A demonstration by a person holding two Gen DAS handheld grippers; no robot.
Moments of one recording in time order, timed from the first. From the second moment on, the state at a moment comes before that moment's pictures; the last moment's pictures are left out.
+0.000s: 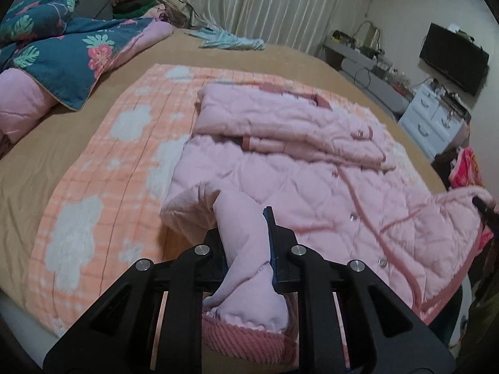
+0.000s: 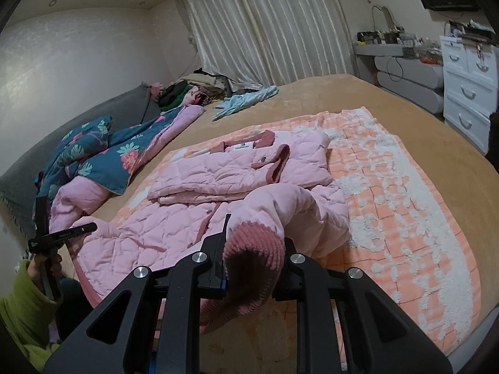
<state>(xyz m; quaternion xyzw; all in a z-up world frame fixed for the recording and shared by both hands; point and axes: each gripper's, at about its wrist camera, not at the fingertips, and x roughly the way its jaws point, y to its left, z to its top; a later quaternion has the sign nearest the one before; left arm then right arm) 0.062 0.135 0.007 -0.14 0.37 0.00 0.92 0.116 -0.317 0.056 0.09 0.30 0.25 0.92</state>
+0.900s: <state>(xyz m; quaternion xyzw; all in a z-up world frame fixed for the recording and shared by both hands) 0.118 0.158 0.087 -0.16 0.30 0.01 0.94 0.165 -0.326 0.114 0.16 0.29 0.23 0.91</state>
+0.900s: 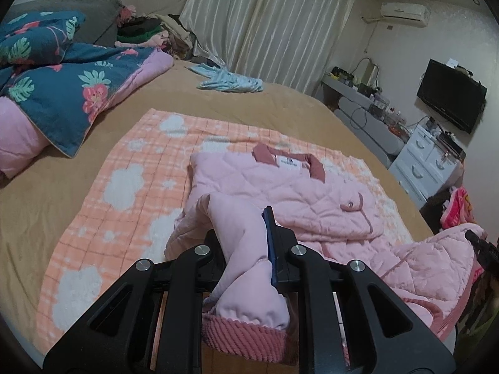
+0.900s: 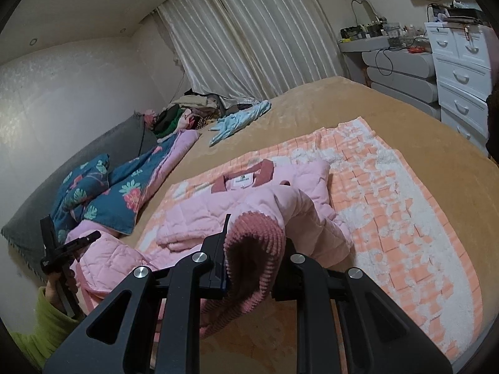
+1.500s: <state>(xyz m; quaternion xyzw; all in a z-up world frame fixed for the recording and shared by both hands) 0.154 0.177 0.132 -0.19 0.25 0.03 0.95 0.209 -0.325 0.165 0.19 0.26 0.20 0.93</state>
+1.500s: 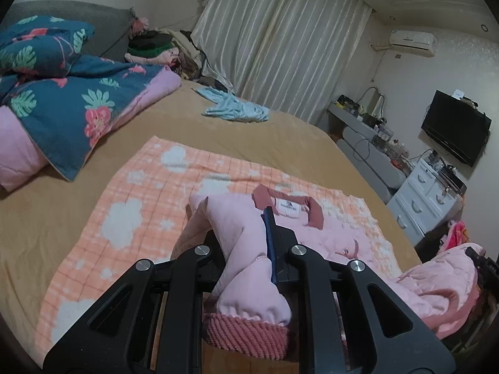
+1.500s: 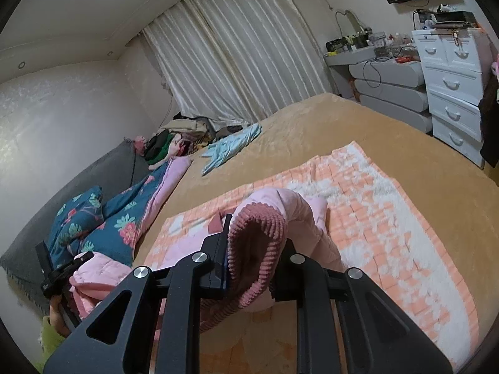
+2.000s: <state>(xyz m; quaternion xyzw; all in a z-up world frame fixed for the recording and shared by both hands) 0.182 0.175 0.116 -0.14 0.25 0.07 0.95 0.253 -0.327 0.143 0.19 0.26 0.16 0.93</state>
